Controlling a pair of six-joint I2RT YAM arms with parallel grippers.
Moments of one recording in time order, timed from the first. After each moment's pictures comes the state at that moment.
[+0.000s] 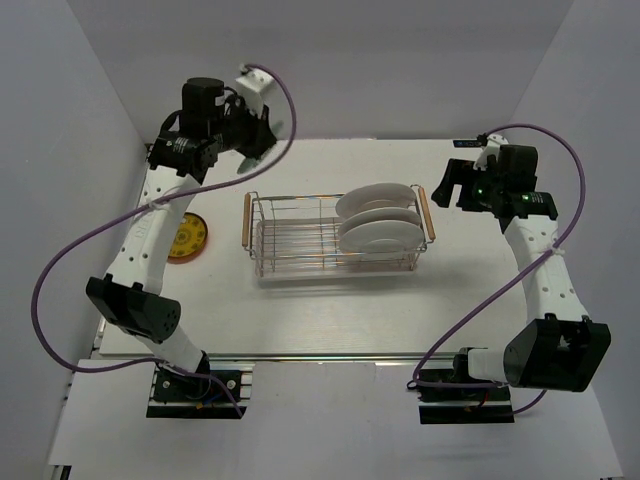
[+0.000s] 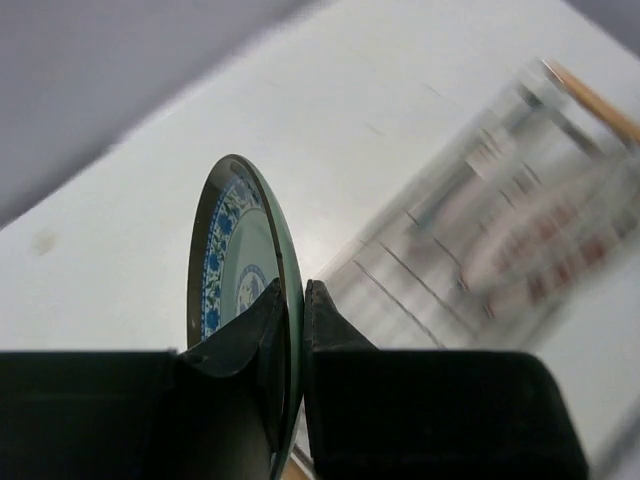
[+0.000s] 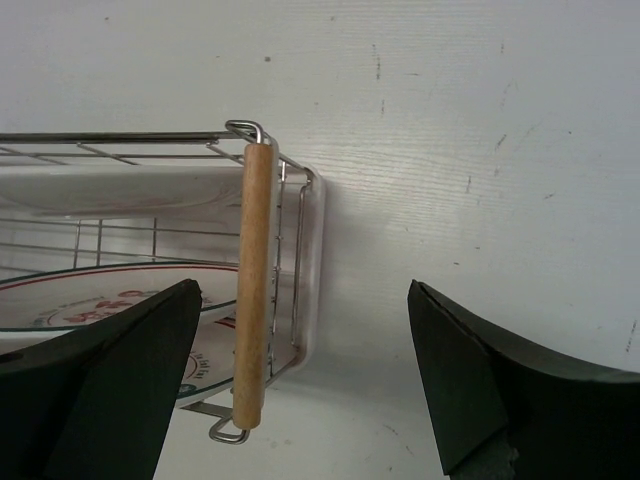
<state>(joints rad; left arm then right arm) -0.31 1.64 1.92 -0.77 0.46 0.23 -0.03 1.31 1.26 -0.61 -0.33 0.08</state>
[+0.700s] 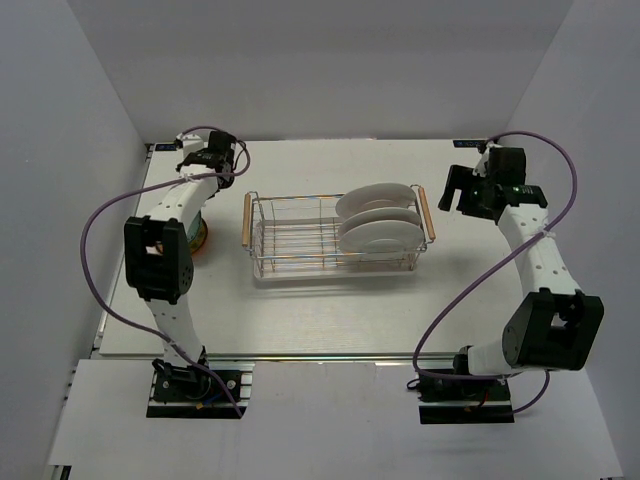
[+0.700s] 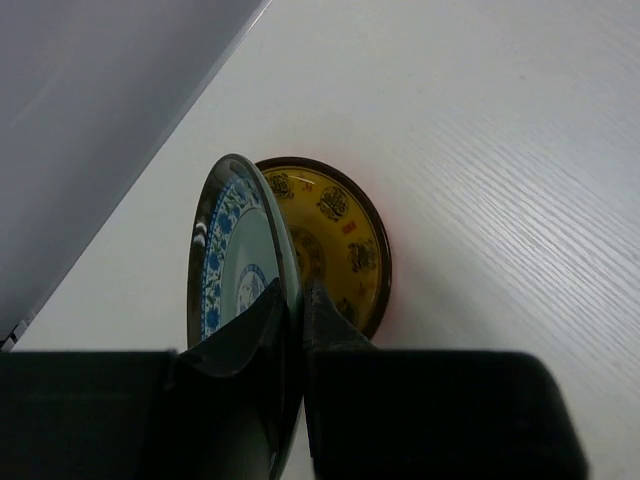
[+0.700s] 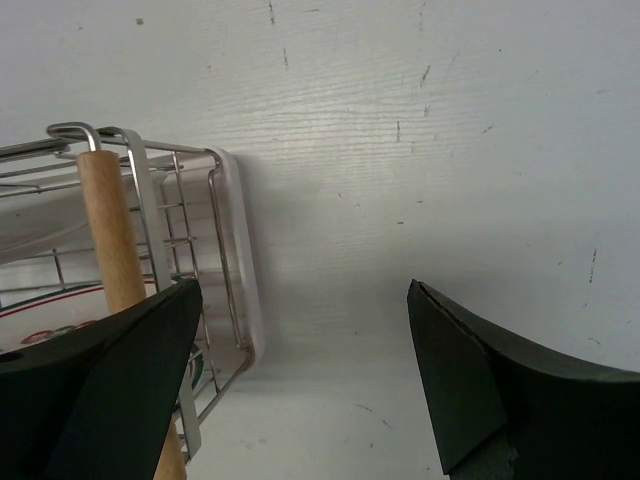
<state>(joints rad) -0.17 1.92 1.63 -0.80 -0.86 -0.55 -0.03 1.41 1.25 -0.65 -0.13 0.13</state>
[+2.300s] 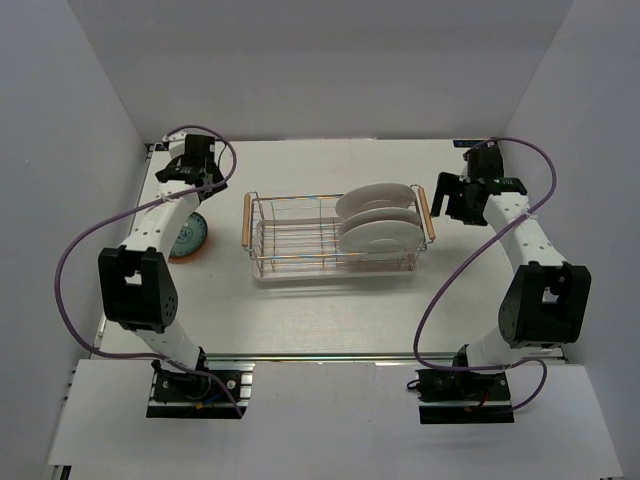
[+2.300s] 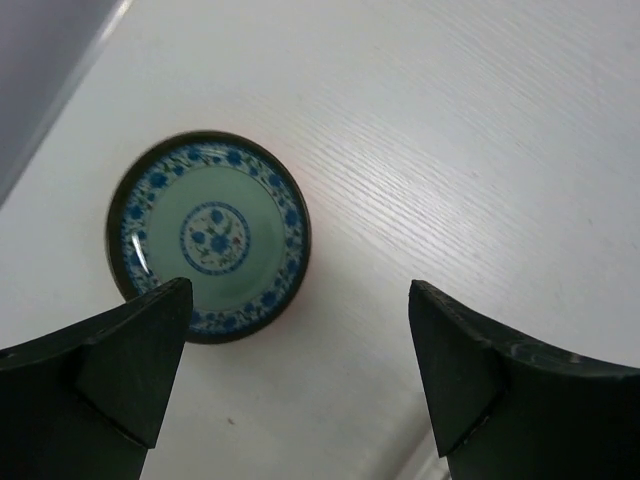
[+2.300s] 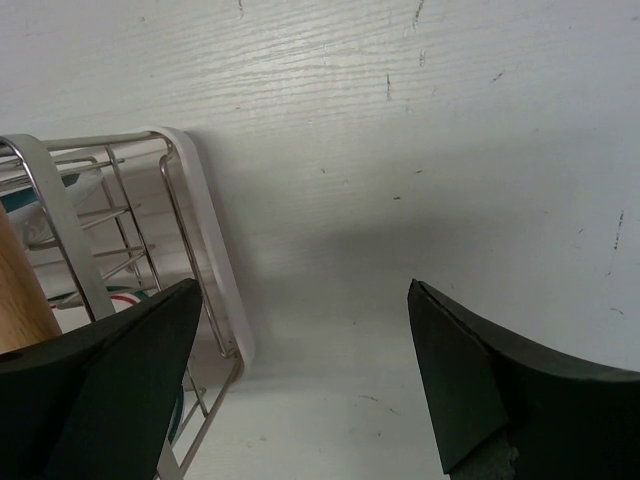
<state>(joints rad) -0.11 1.72 1.46 -0.62 -0.57 -0.49 0.03 1.55 1.28 -0.70 -0.03 0.19</state>
